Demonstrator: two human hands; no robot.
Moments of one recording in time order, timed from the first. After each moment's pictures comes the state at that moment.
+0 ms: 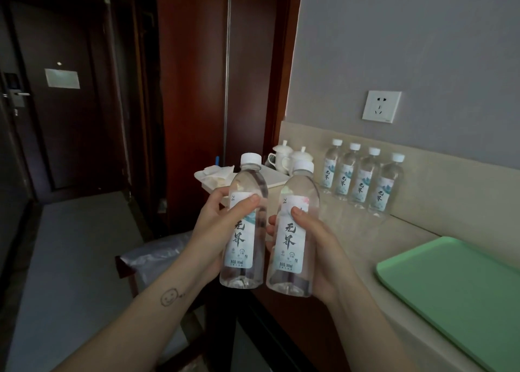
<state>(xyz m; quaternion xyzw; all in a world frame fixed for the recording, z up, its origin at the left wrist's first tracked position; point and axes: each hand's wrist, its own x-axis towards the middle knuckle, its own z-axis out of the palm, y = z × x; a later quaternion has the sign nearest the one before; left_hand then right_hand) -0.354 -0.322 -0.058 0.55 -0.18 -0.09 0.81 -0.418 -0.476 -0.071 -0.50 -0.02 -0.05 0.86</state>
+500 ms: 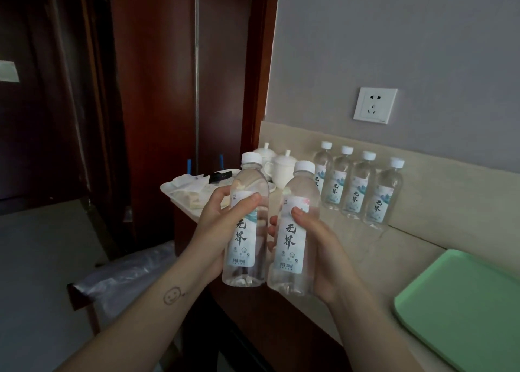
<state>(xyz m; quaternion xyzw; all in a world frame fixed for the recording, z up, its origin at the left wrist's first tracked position) -0.249 -0.377 -0.063 0.52 -0.22 -0.15 0.81 -0.339 -0.517 -0.071 -0.51 0.01 -0.12 0.85</state>
